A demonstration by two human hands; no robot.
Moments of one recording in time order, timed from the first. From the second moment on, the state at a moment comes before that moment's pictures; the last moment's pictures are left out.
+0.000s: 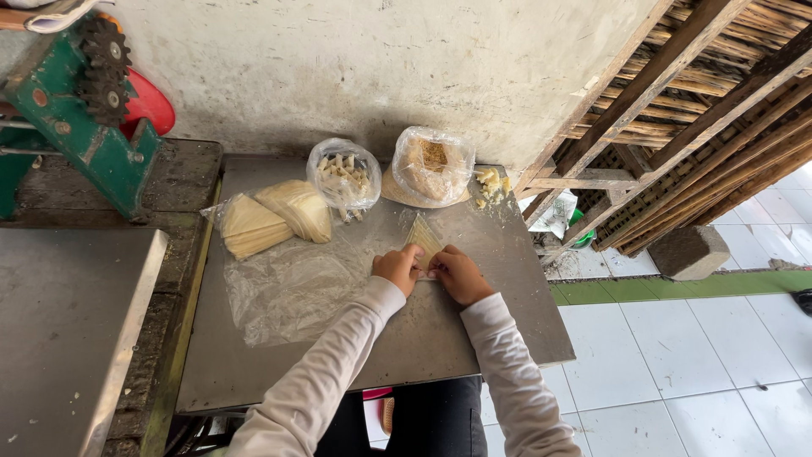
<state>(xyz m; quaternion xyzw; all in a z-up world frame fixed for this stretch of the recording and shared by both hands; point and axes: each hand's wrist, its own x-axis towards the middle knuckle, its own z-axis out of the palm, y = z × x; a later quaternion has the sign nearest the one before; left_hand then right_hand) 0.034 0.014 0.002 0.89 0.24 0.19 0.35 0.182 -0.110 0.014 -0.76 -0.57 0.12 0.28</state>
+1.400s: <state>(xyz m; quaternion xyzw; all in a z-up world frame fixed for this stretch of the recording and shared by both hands) 0.035 0.015 0.003 0.91 0.24 0.23 0.25 0.181 -0.104 0.016 -0.79 -0.54 0.02 0.28</state>
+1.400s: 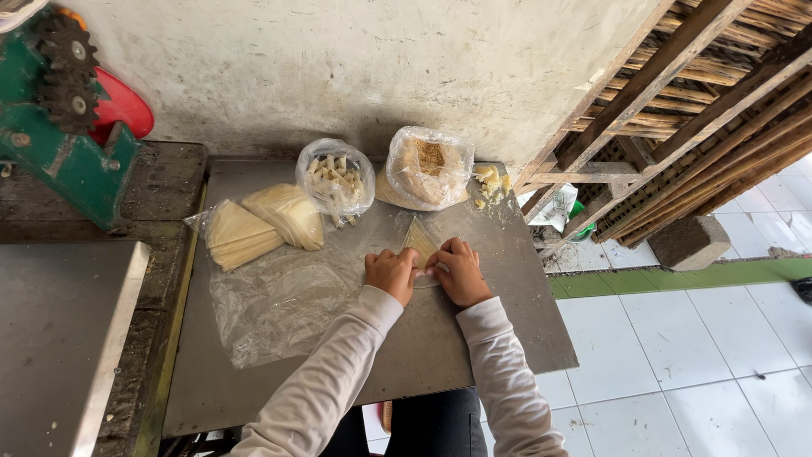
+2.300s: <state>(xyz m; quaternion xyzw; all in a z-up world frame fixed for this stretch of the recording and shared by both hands) 0.036 0.030 -0.014 0.87 0.29 0.26 0.31 0.167 -0.101 0.013 -0.79 -0.49 -0.01 0.36</state>
